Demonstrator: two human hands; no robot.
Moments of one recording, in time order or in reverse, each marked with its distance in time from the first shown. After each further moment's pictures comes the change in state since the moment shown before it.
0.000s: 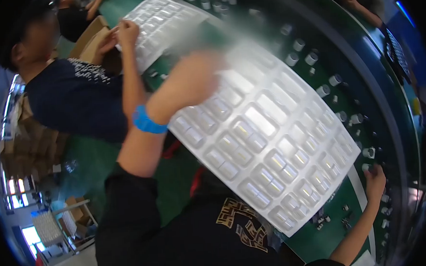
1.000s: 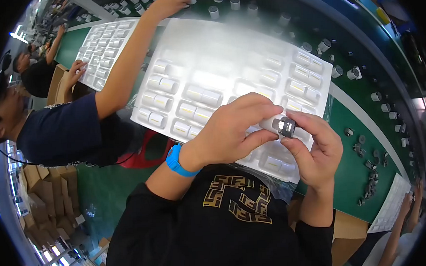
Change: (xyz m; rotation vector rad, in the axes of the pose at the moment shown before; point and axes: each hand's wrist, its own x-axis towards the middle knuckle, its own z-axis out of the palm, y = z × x) left_hand -0.059 0.195 0.068 -0.837 -0.043 0.328; right_hand -0.165 -0.249 -0.024 1.100 0.112 -0.520
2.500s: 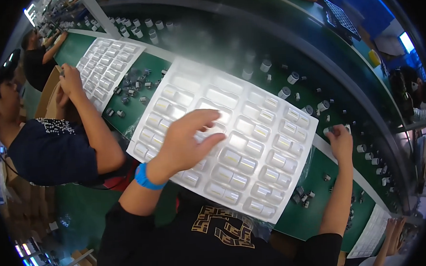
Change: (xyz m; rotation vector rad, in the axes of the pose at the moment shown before) left_hand 0.007 -0.053 -0.077 0.121 0.222 -0.172; right_hand 0.069 0.177 -0.167 -0.984 0.045 0.579
